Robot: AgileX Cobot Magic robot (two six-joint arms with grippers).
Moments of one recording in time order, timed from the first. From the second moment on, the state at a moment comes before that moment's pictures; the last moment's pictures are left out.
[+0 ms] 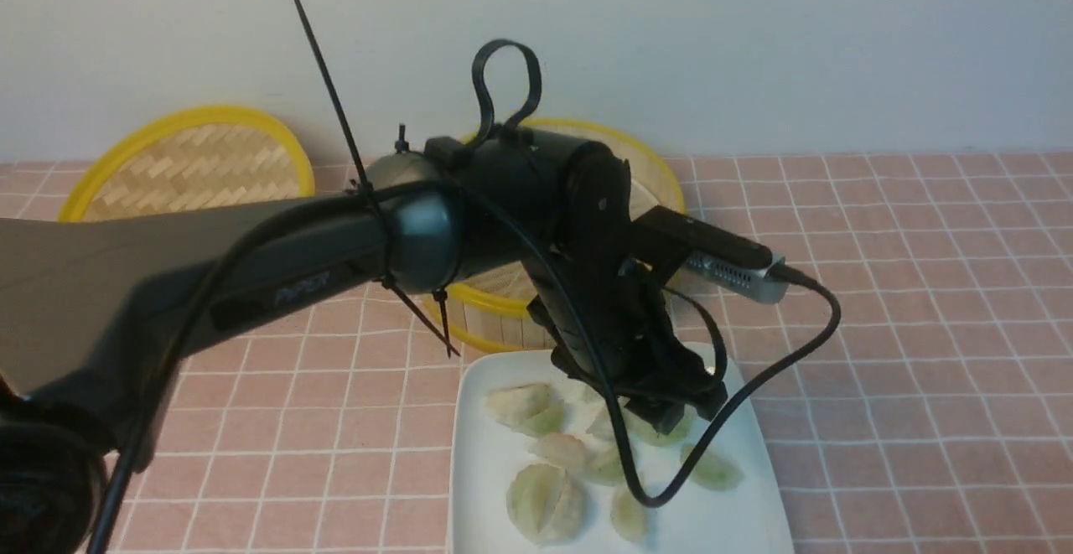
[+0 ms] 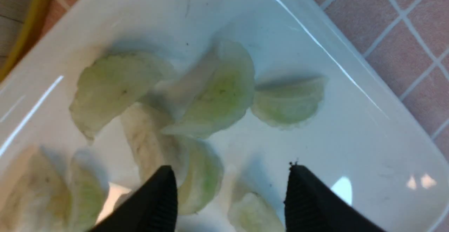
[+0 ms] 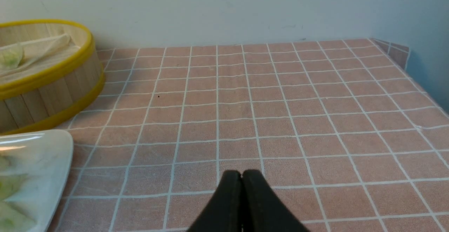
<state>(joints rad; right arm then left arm) -0.02 -0.02 0.02 -0.07 0.38 0.15 -0.72 1.99 -1.58 -0.24 0.93 0.10</state>
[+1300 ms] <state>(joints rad) -0.02 -0.02 0.02 -0.07 0.38 0.15 -0.72 0.42 -0.48 0.02 0.21 -0.13</state>
